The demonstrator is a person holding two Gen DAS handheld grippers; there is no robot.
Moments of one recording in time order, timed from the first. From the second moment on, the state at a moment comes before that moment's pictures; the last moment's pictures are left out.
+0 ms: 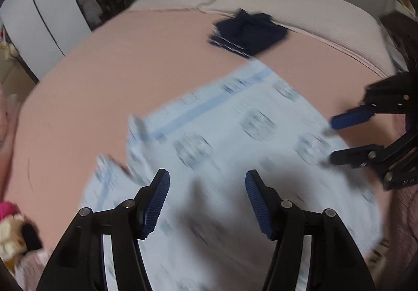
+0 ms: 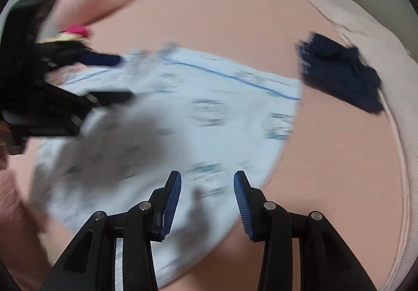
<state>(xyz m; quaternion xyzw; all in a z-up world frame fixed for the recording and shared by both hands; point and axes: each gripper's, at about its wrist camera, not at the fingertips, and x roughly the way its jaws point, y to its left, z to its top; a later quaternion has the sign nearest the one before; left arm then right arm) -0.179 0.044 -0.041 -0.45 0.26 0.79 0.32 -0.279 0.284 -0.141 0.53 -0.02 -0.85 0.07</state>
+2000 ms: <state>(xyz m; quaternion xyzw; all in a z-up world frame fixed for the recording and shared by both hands) -0.049 -0.150 -0.058 -0.55 0.03 0.83 0.08 -0.241 0.267 -0.112 0.53 -0.20 -0.82 0.11</state>
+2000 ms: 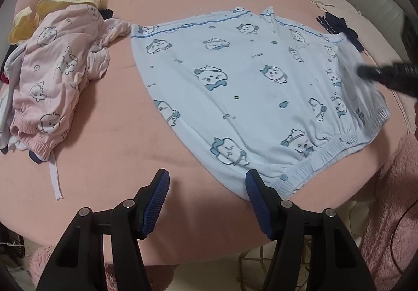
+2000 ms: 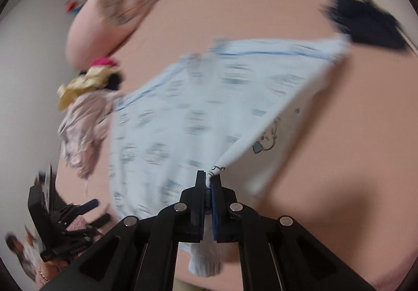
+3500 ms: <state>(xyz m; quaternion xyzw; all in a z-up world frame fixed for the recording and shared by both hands) -0.151 -0.039 -0.084 -0.63 -0.15 0.70 0.30 -0.167 0.244 -0.120 0.55 -0.15 -0.82 0.03</state>
